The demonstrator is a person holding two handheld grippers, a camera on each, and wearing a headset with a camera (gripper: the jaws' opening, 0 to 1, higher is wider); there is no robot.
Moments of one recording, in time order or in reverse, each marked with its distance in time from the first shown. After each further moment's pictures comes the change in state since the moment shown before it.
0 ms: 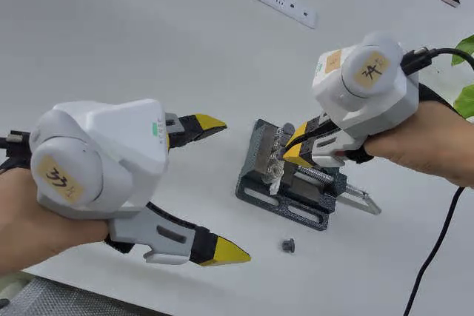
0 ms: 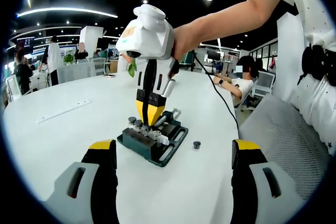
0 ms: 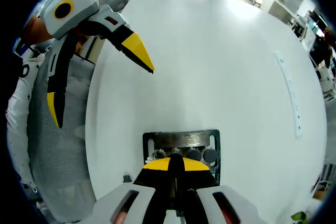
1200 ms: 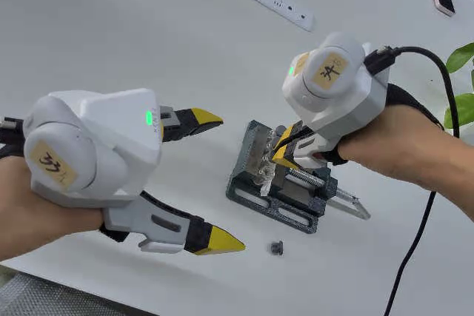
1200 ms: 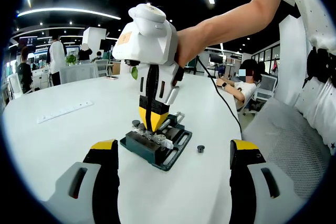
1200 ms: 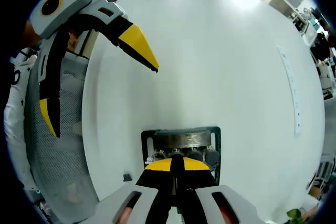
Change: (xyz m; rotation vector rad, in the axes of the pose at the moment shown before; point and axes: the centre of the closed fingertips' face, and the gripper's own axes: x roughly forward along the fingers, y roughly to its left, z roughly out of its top) left arm 0.003 0.008 0.005 -0.013 -0.026 0.019; right arm 0.005 0.000 0.000 0.008 0.102 -0.024
